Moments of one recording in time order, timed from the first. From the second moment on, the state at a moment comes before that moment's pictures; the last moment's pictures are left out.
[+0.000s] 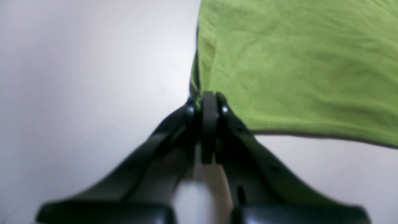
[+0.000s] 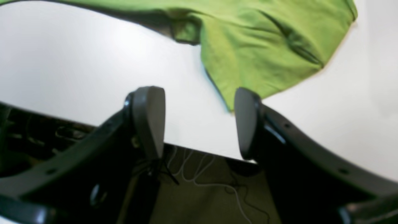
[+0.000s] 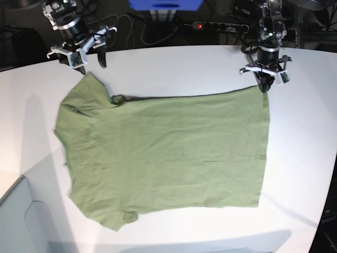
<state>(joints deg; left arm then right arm) 30.6 -11.1 -16.7 88.6 -24.7 -5.5 4.5 -48.5 16.3 1.2 120.7 7.4 7.3 -20.1</state>
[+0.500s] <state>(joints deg) 30.8 -11.2 -17.0 88.6 -24.7 -5.5 4.5 -37.8 16.5 1.4 105.1 7.4 7.4 -19.8</state>
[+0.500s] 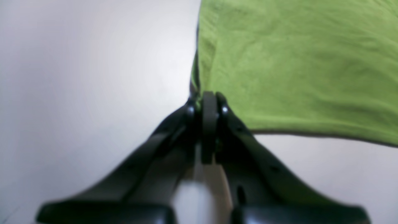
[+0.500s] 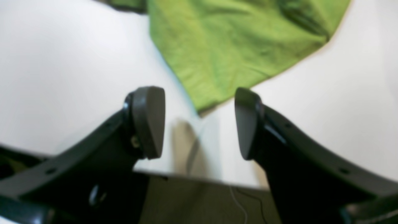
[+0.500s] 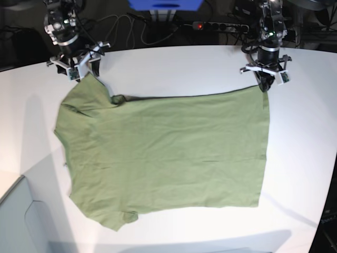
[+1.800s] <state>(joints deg) 40.7 -10.7 -19.6 98.7 -24.2 -5.6 6.9 -47.5 17.9 7.3 111.2 7.5 7.5 -19.5</state>
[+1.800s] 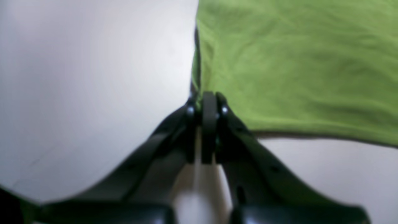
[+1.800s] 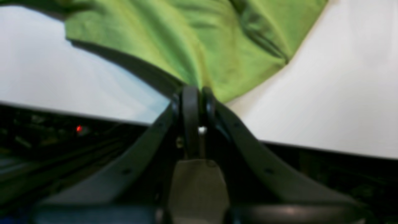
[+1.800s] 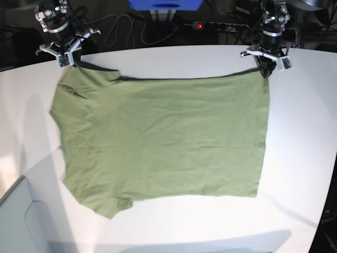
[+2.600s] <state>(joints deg) 41.3 -10.8 -23.7 104.9 -24.2 -5.5 6.6 -42.2 16.4 9.0 117.6 -1.0 7.5 -20.0</state>
